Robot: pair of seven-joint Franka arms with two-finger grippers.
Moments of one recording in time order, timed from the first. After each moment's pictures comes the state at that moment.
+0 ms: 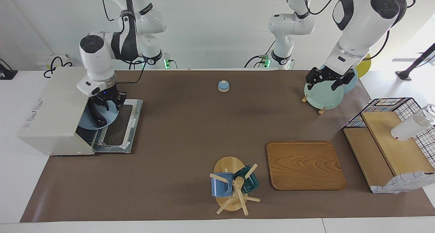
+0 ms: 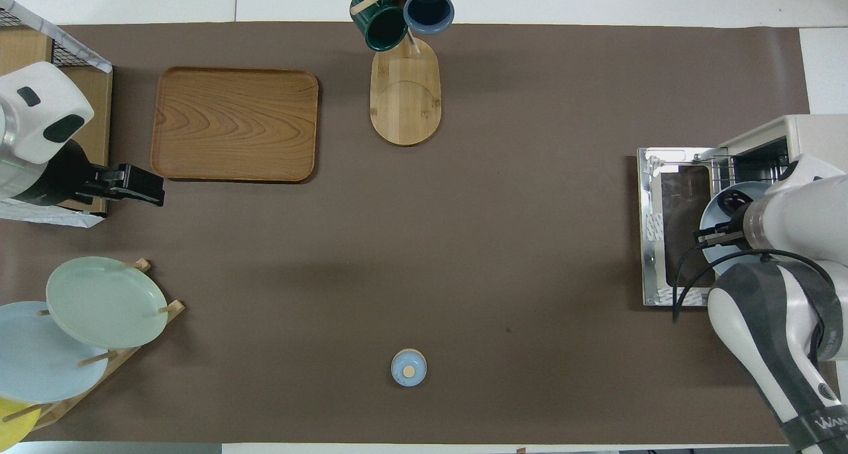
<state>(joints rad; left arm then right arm) -0.15 -0.02 0.00 -1.70 -0.02 1.62 -0.03 0.06 -0.13 -0.10 -2.24 -0.20 2.14 -0.11</state>
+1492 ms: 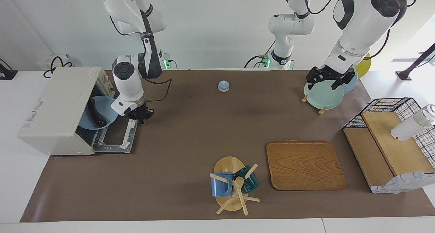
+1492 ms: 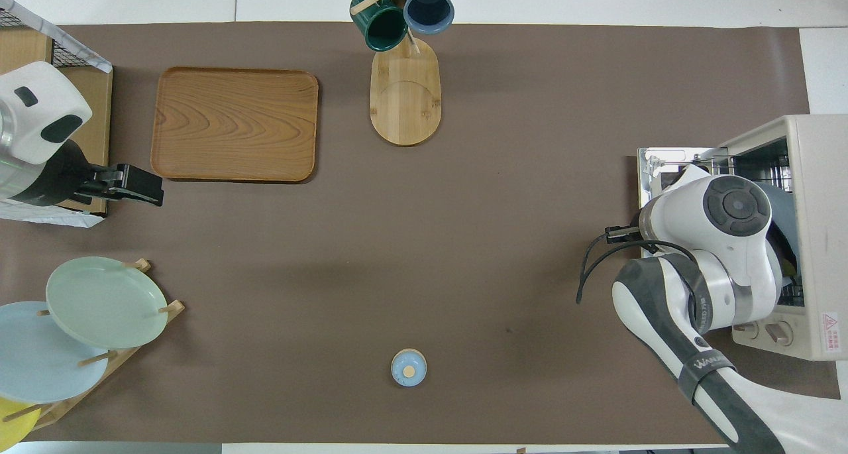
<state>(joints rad) -0.15 -0.02 0.00 -1.70 -0.02 1.62 -0.03 0.18 0.08 -0.10 -2.32 -0.12 2.37 0.07</state>
